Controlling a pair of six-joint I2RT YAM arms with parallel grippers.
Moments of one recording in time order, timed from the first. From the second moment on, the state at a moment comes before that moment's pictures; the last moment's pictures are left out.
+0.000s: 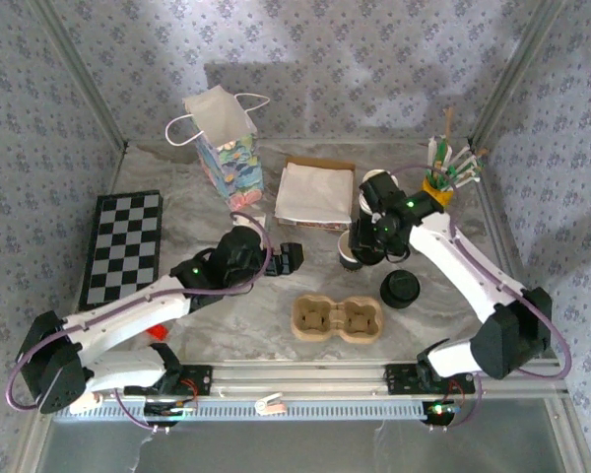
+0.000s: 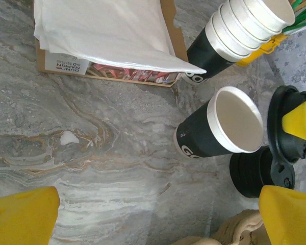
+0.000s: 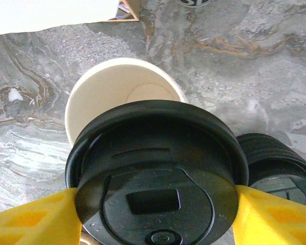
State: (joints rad) left arm -0.90 1.15 0.79 -0.20 -0.13 -0.73; right arm 0.49 1.41 1.29 -1.10 0.04 0.58
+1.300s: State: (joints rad) left arm -0.90 1.18 0.79 -0.19 -0.20 -0.73; right arm 0.49 1.61 1.38 -1.08 0.01 0.52
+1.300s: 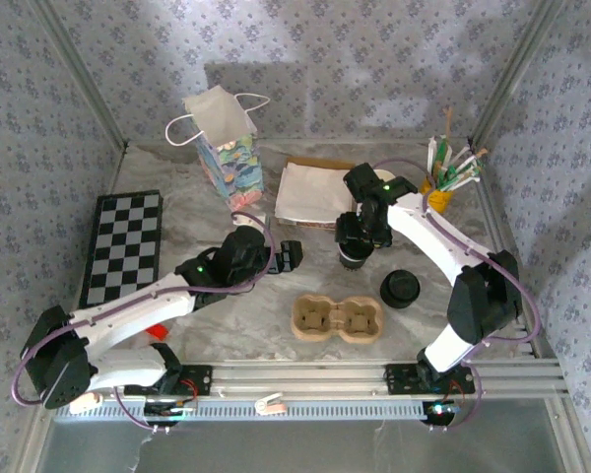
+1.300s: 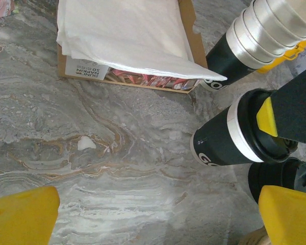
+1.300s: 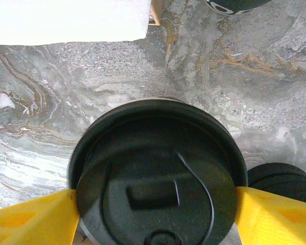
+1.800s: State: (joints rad) left arm -0.90 1.20 0.80 -0.19 -0.19 -0.74; right arm 0.48 1.57 1.38 -1.08 -0.03 0.48
